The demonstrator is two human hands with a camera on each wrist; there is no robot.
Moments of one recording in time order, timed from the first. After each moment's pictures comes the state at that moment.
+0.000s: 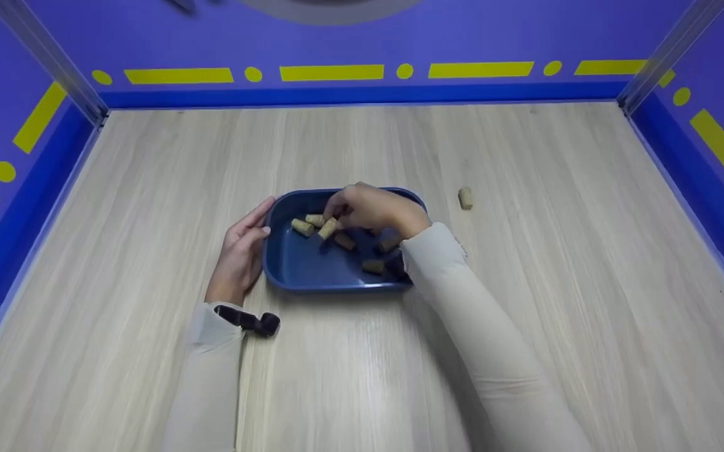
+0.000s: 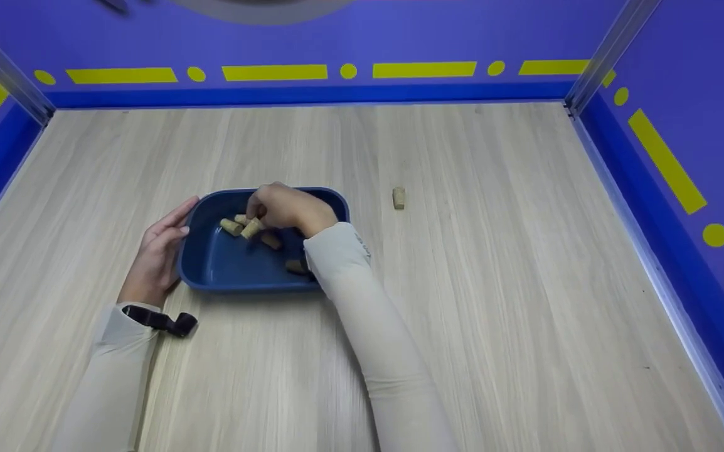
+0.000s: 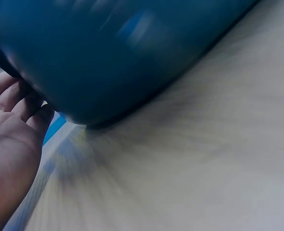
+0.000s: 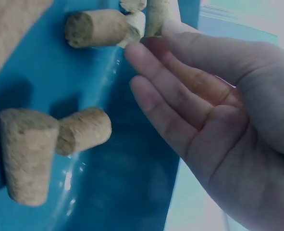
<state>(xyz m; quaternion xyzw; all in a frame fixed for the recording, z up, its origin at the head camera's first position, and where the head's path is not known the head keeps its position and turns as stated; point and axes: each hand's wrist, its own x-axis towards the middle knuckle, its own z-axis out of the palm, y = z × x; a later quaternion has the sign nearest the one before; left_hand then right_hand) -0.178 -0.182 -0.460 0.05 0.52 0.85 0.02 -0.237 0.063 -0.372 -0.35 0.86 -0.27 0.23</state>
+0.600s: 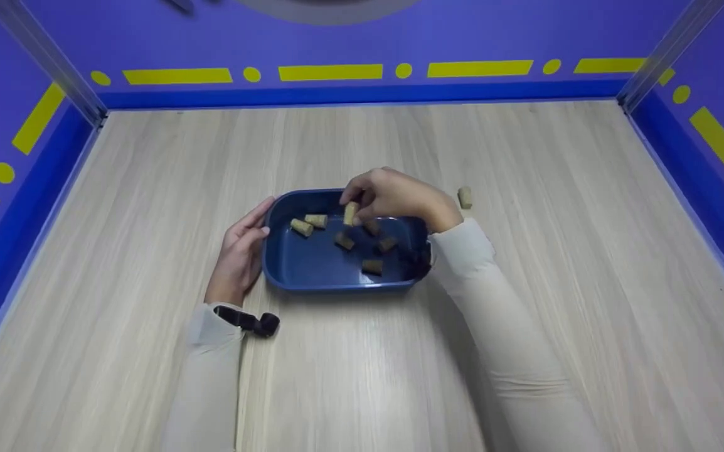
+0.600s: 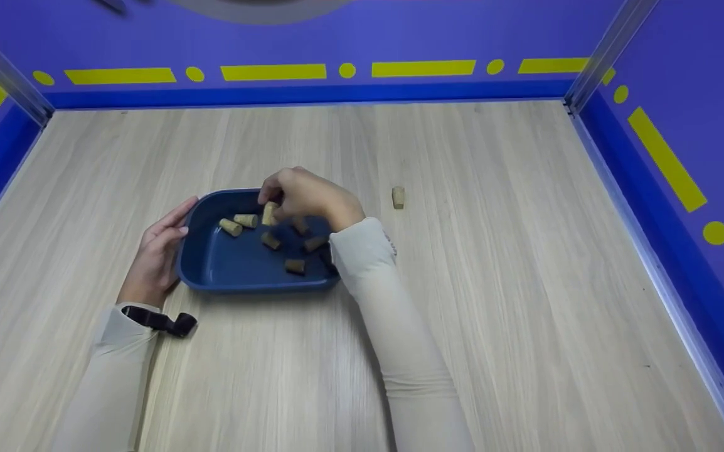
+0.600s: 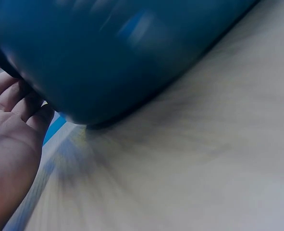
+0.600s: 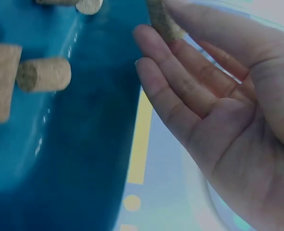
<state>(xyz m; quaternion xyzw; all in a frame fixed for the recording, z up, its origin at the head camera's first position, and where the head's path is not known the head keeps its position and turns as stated) -0.176 -0.182 -0.458 0.06 0.52 0.85 0.03 -0.237 0.094 -0.351 -0.33 0.87 -0.31 0.21</state>
